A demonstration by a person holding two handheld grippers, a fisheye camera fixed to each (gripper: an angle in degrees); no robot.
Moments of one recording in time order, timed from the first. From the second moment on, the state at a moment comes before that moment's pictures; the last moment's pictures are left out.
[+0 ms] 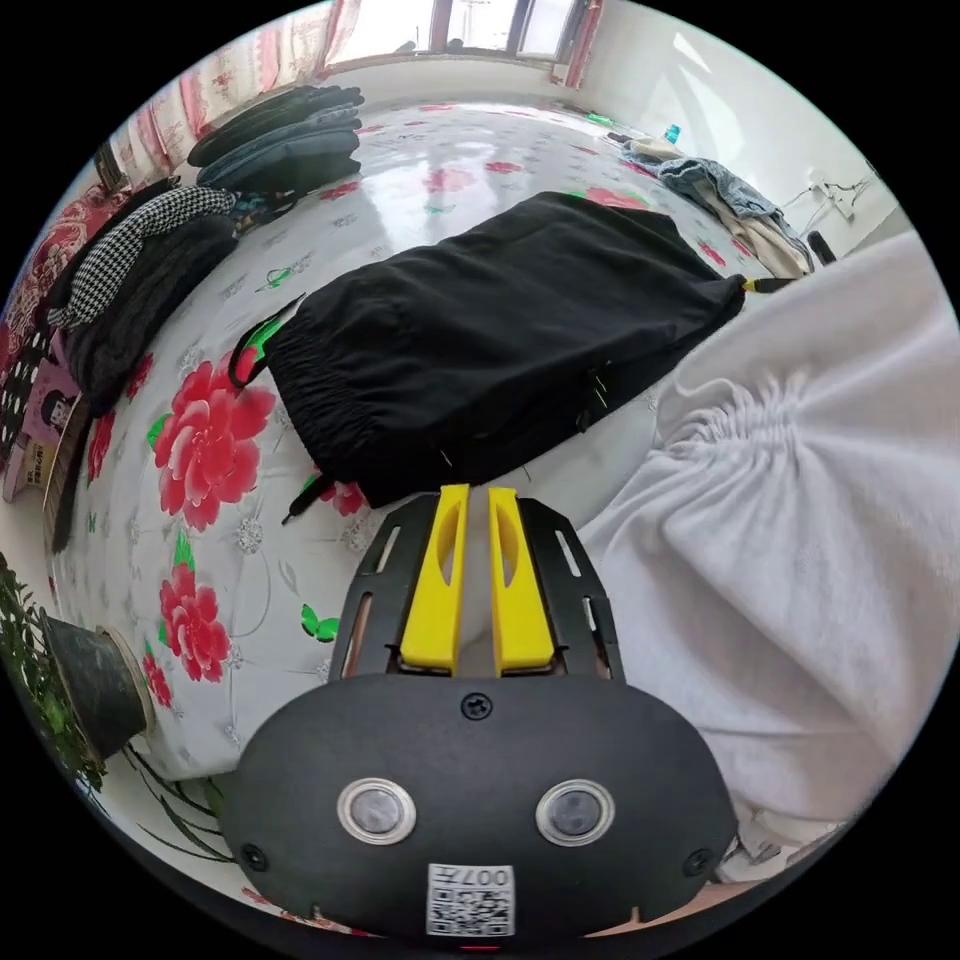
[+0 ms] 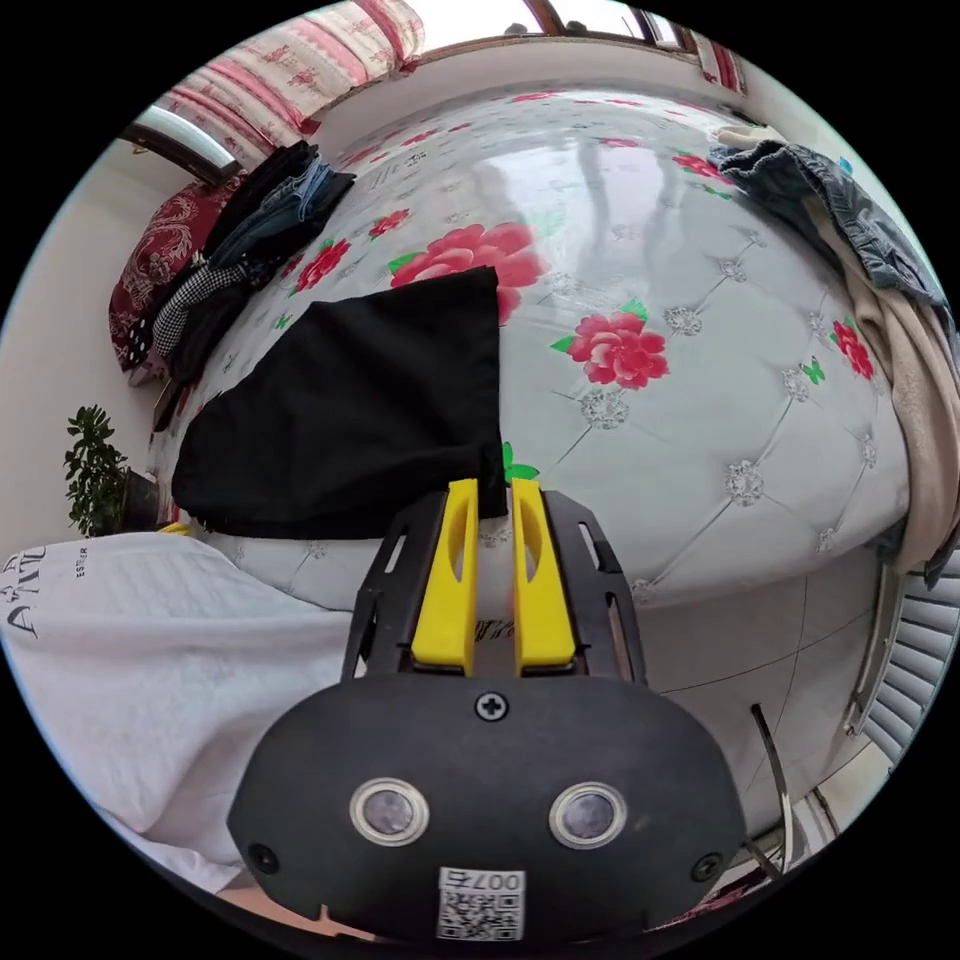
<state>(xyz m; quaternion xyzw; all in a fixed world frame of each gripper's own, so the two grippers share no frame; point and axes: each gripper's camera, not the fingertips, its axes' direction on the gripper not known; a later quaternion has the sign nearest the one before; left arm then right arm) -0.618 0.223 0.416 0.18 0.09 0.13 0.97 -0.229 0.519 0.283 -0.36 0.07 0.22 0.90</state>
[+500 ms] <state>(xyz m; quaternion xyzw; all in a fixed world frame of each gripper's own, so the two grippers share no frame) -0.607 0.183 0.417 0.24 0.03 0.02 0.97 -0.246 0.547 0.276 -0.18 0.02 0.46 0.87</state>
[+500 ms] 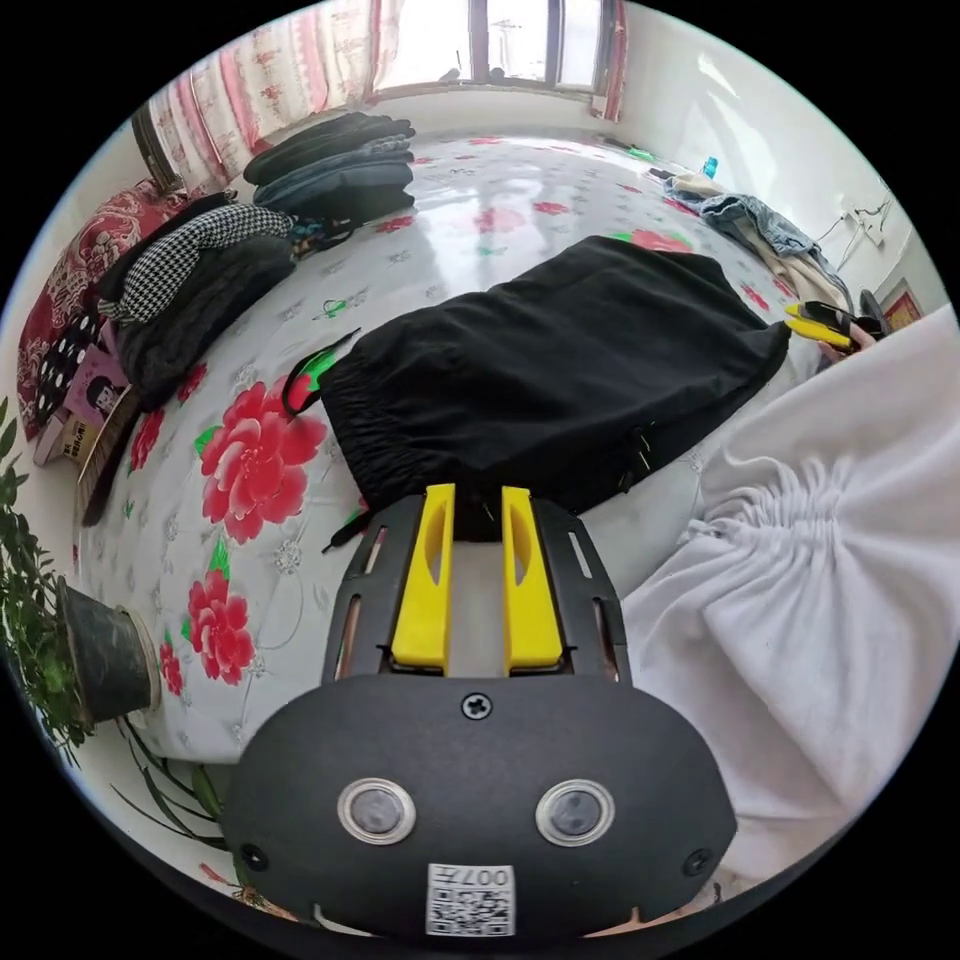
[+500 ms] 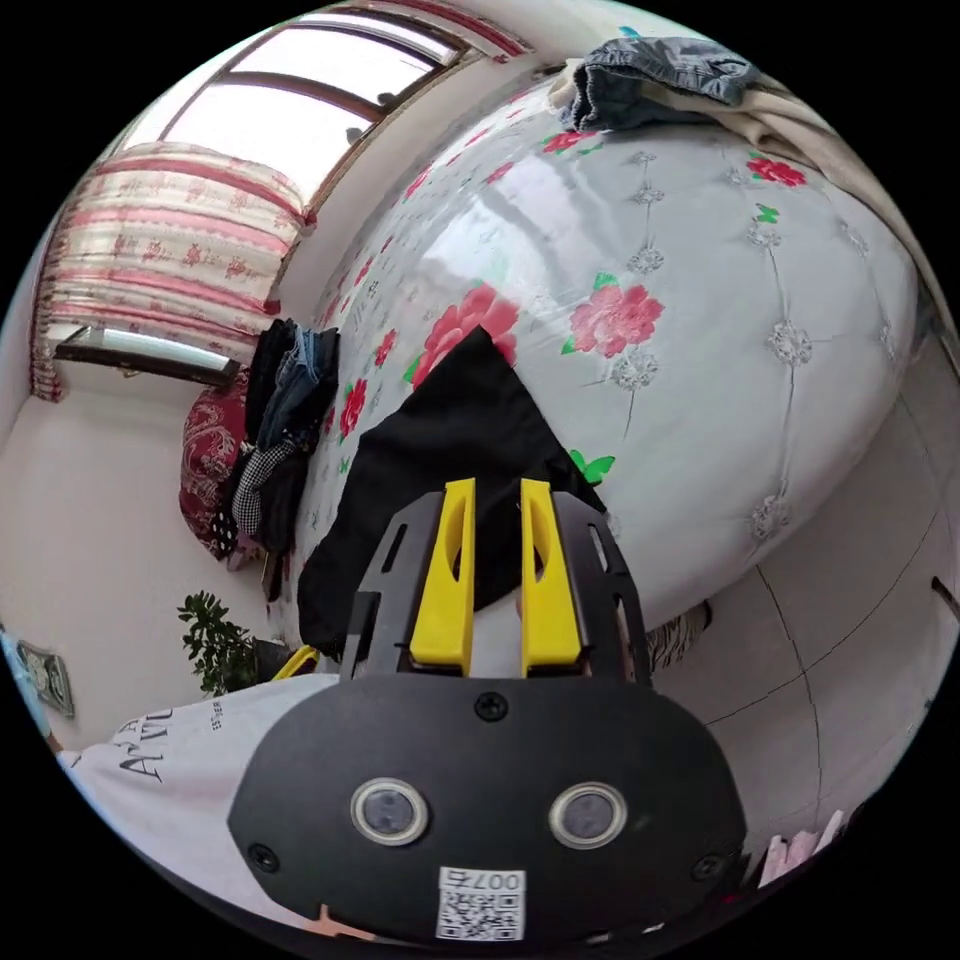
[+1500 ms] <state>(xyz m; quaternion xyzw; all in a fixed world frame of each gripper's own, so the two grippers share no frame) -0.605 0.208 0.356 0.26 0.08 0.06 0.96 -0.270 0.557 0.282 -0.17 0.05 0.44 0.88</state>
